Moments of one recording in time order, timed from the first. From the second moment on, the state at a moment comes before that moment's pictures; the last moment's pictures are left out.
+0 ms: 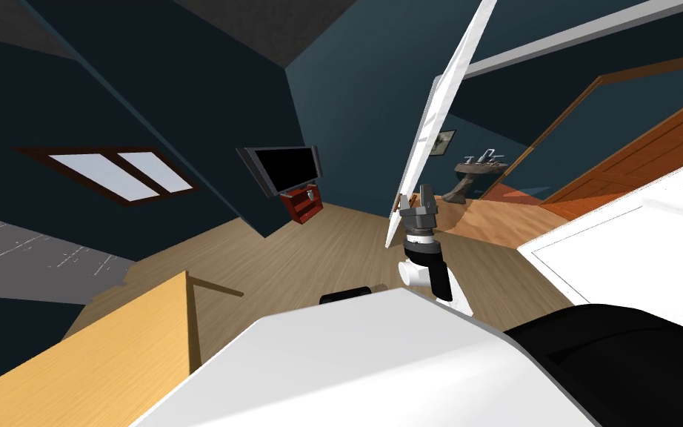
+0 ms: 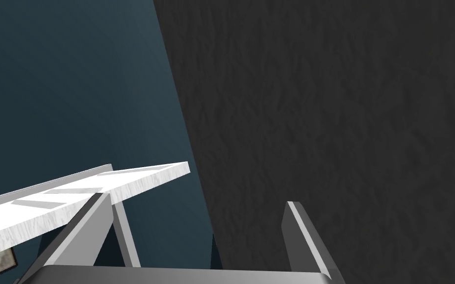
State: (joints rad) left arm 1.05 0.97 -0.50 -0.50 -0.11 -0.89 0.15; right arm 0.46 -0.01 -0.07 -2.40 0.06 -0.46 -0.04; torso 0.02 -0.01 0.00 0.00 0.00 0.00
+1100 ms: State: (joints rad) left arm 1.17 1.03 -0.24 -0.74 -0.39 -0.86 0.16; right arm 0.46 -0.01 -0.07 -2.40 0.06 -0.46 -0.04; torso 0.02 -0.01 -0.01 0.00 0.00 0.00
